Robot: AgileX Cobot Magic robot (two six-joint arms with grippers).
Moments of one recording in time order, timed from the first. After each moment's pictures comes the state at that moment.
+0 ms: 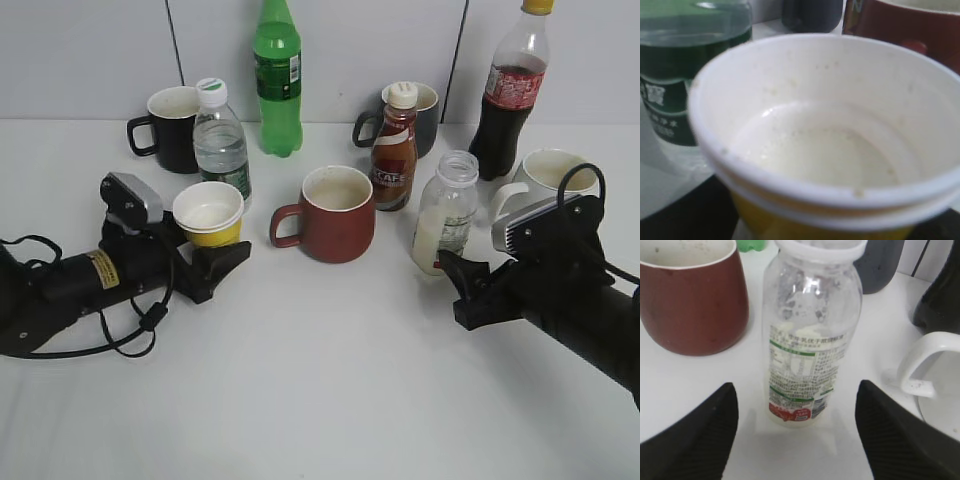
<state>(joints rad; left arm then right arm) -0.20 2.31 -0.80 0.67 -1.21 -0.16 0.36 1.96 -0.34 -0.05 -1.21 -0.14</state>
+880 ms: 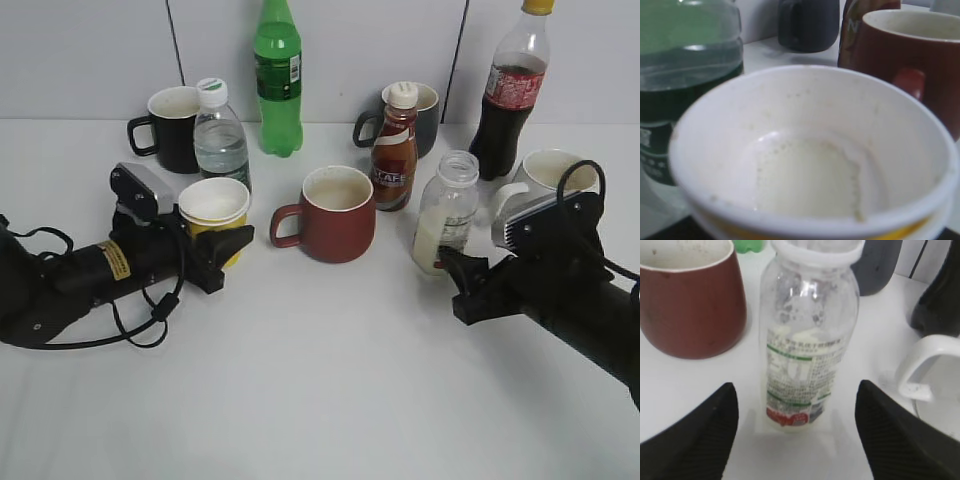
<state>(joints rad) -0.23 2.31 -0.84 0.65 -1.21 -0.16 0.36 1.96 -0.35 -0.04 -1.21 -0.15</state>
